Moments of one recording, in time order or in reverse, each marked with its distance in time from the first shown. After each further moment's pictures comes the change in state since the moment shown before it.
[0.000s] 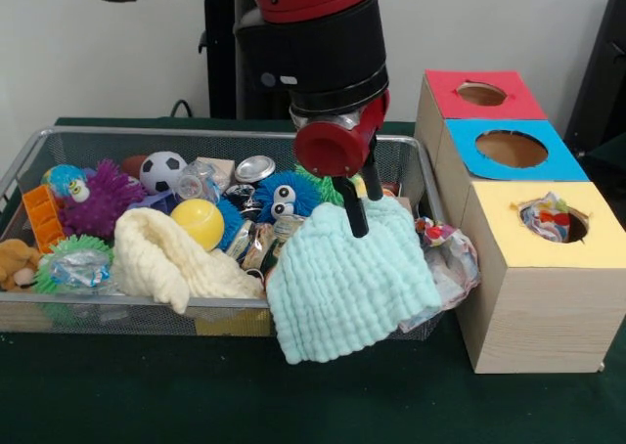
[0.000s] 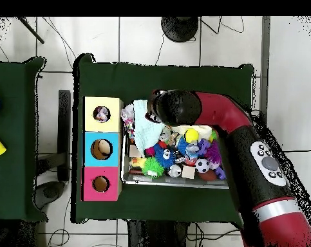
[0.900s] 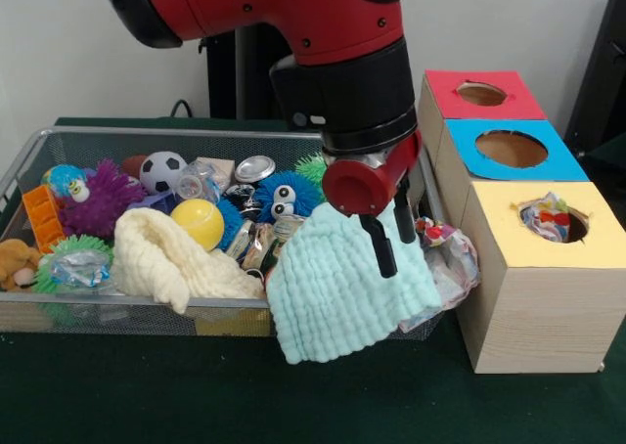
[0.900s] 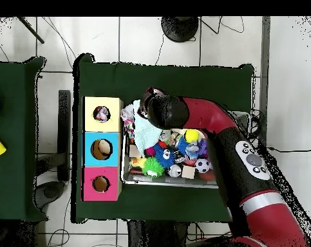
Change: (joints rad) arm 0.046 0.055 -0.040 0.019 0.031 -0.191 0.061
